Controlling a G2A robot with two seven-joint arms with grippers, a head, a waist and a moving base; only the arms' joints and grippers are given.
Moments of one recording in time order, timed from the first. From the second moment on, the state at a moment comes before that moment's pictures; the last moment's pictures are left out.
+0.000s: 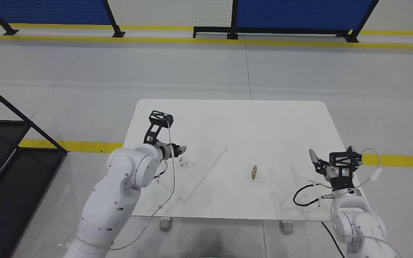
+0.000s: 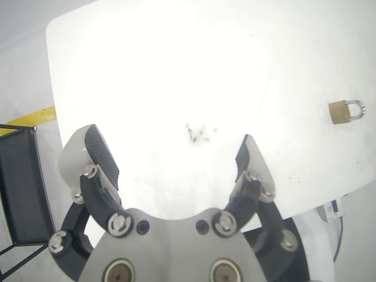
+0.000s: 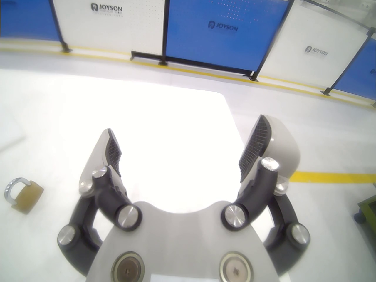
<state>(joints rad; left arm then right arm) 1.33 -1.18 -1.31 -1.97 1.22 0.17 -1.23 -1.73 -1.15 1.60 -1.80 -1.33 0.00 0.00</state>
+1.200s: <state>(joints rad) 1.28 -1.18 -1.22 -1.71 1.15 -0.03 -1.22 -1.73 -1.15 1.60 -1.80 -1.33 0.00 0.00</state>
